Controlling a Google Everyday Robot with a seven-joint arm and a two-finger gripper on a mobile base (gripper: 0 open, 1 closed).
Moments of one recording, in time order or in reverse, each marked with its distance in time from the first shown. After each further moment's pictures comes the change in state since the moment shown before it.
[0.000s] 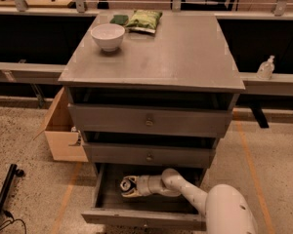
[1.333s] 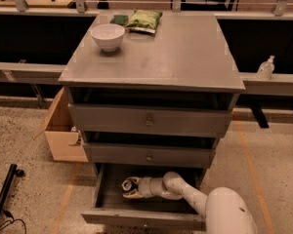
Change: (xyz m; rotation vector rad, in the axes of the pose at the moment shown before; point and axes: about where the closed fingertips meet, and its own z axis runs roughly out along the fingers) arm 0.022 0.002 -0.002 0.036 0.016 0.094
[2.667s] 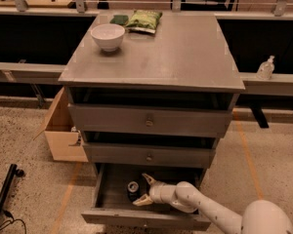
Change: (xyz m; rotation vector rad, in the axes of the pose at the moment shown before) arm -0.006 0.001 -0.070 0.204 0.060 0.065
